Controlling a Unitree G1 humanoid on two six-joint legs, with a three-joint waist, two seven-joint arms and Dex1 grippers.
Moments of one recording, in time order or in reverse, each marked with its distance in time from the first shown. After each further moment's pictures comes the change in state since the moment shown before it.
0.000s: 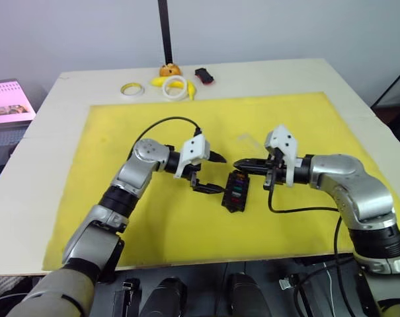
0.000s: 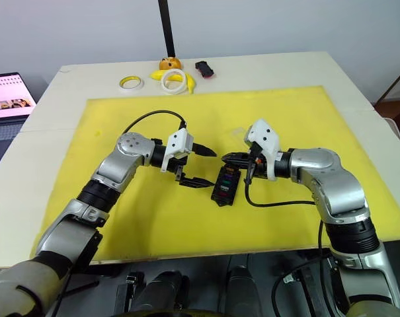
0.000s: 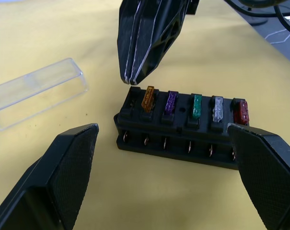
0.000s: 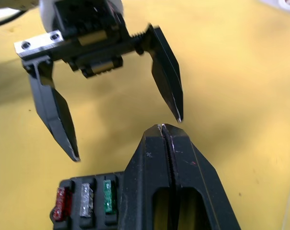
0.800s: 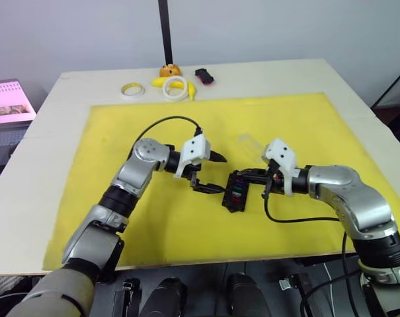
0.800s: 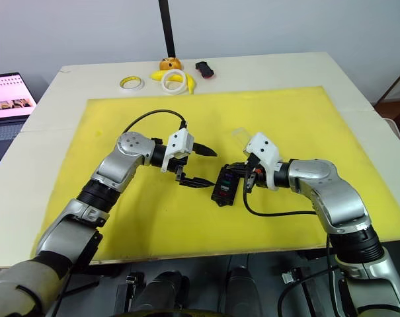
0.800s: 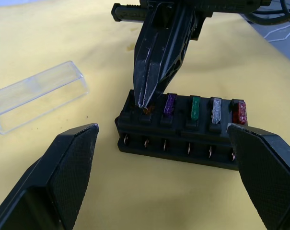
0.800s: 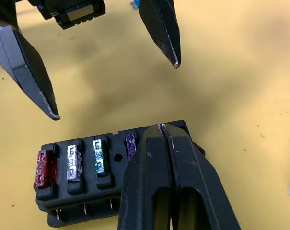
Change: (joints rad) left arm -0.002 0.000 0.000 -0.008 0.006 -0.004 0.002; right arm 0.066 -0.047 0.054 -0.032 -0.011 0.020 -0.096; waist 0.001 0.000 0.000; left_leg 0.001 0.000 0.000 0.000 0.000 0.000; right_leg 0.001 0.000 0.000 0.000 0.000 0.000
